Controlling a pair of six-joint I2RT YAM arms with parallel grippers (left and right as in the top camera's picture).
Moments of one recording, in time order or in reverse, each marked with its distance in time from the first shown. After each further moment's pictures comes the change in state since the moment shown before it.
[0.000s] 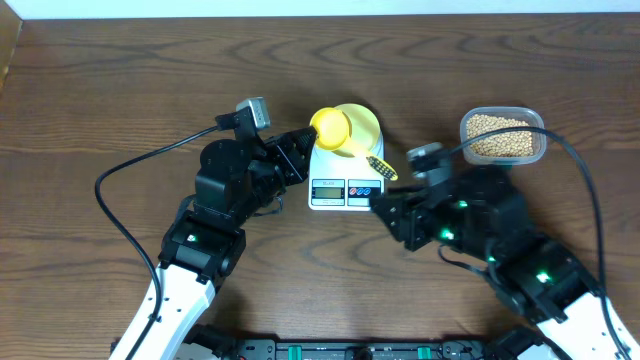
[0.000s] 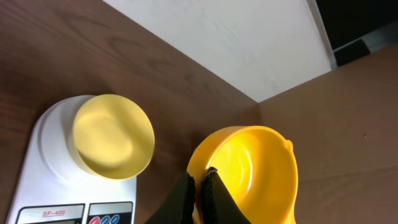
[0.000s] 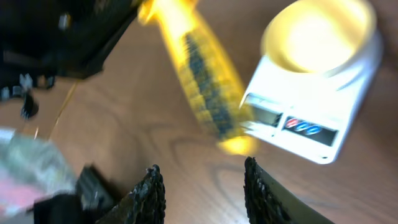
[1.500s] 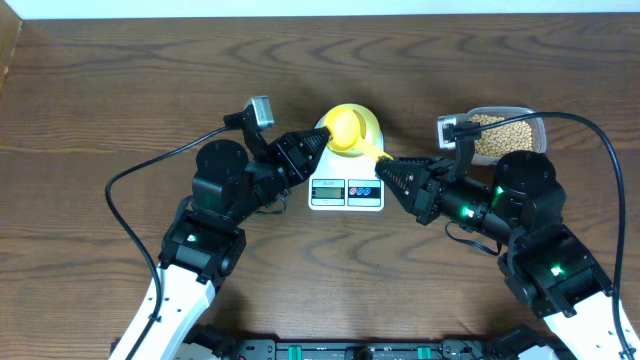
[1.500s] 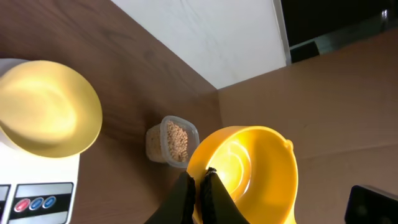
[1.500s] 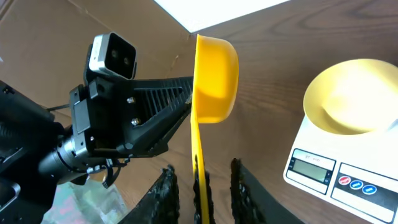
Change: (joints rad) left arm 0.000 0.000 0.000 0.072 0.146 -0.171; right arm -0.124 0.000 0.011 0.245 -0.183 0.178
